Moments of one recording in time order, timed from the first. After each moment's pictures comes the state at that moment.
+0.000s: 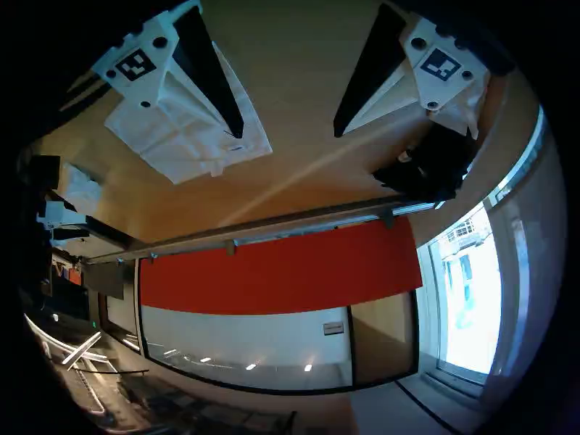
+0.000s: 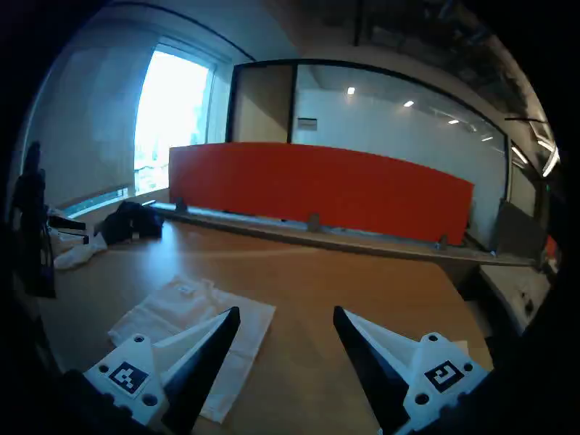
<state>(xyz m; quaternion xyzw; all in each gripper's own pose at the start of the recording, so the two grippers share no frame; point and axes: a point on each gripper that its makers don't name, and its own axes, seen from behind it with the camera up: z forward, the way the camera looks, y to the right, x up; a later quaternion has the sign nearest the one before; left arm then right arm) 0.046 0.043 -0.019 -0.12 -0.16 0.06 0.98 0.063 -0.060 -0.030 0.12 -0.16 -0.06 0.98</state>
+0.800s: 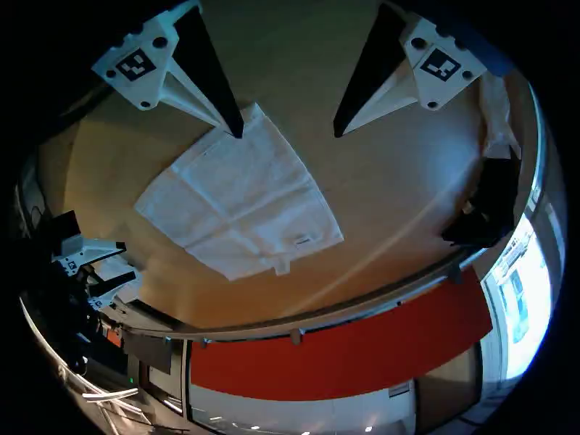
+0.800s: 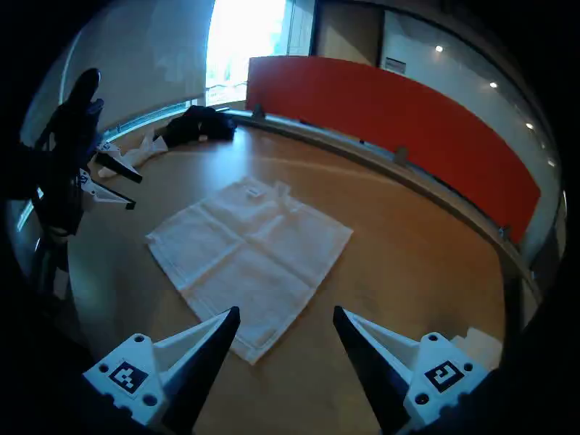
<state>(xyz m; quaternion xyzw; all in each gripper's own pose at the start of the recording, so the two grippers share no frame) -0.064 0.105 -0.067 -0.24 -0.34 0.12 0.90 -0.044 -0.086 -0.087 0.28 -0.34 -0.15 0.89</state>
